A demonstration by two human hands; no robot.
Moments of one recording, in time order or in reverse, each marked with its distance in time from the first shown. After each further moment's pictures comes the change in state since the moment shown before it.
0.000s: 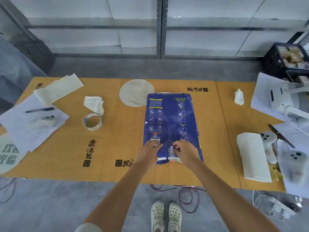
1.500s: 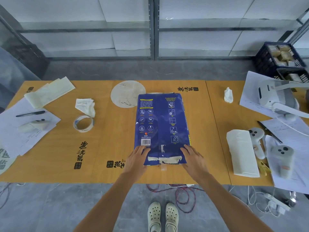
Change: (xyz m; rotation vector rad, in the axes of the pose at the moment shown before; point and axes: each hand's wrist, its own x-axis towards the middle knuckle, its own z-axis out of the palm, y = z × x) left_hand -0.026 0.000 0.022 -0.028 0.126 -0.039; right_hand -0.039 0.075 0.003 -0.311 0.031 -0.099
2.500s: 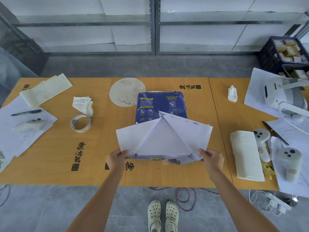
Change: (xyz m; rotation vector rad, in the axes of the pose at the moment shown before) left_hand 0.011 -0.036 -0.011 -1.047 0.417 -0.834; right_hand 0.013 0.041 -0.003 0.943 0.319 0.673
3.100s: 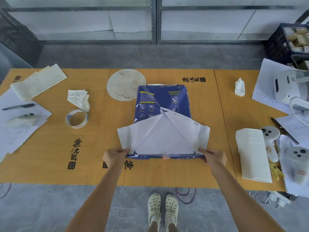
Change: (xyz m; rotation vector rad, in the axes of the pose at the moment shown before) left_hand 0.016 0.004 0.007 0.120 0.084 -0.172; right_hand 0.016 -0.006 0.010 0.103 -0.001 0.328
